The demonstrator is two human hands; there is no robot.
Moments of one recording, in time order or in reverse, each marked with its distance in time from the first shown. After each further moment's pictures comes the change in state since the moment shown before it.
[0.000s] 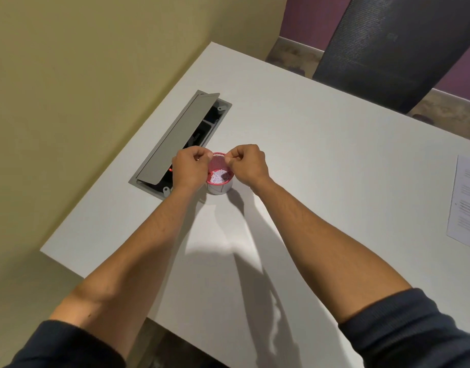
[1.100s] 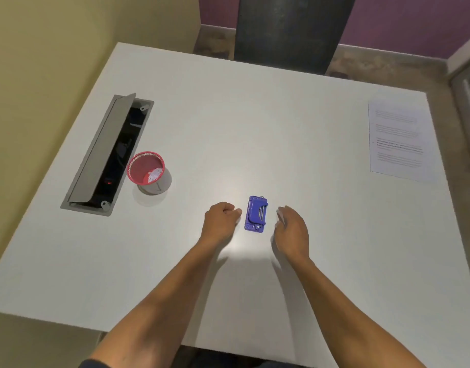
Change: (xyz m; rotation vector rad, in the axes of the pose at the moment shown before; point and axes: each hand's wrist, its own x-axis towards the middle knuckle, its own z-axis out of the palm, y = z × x) left_hand -0.160 -0.007 0.137 0.053 -0.571 -0.180; right_hand -0.173 0.242 -0.100 -0.219 0.367 0.318
